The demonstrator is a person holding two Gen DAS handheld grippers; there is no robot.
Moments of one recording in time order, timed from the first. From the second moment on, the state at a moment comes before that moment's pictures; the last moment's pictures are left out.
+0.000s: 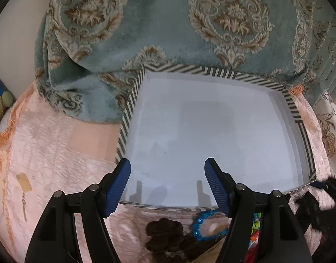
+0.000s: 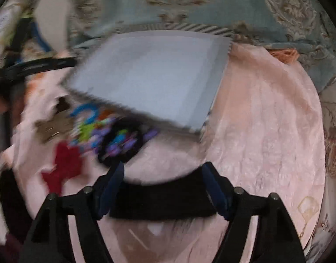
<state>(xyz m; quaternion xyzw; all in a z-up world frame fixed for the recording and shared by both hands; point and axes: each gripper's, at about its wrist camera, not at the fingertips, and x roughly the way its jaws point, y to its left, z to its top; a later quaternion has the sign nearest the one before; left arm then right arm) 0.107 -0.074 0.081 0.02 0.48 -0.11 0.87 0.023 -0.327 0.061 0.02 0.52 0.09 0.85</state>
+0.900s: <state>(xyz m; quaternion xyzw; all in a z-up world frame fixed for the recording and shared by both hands) 0.049 -0.032 0.056 0.00 0.49 -0.13 0.86 -0.033 -0.267 0.044 -0.05 0.58 0.15 0.80</state>
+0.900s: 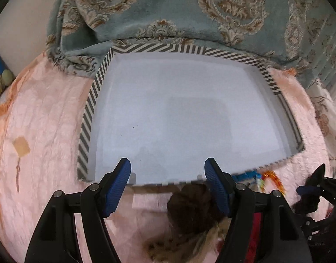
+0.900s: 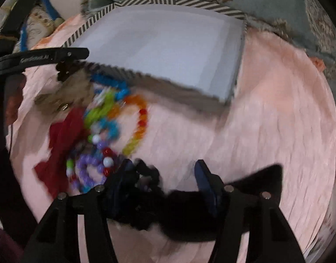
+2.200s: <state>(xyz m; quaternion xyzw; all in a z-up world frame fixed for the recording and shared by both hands) 0.010 0.013 0.053 0.02 0.54 -0.09 0.83 0.025 -0.157 0.030 0.04 0.53 0.29 0.80</state>
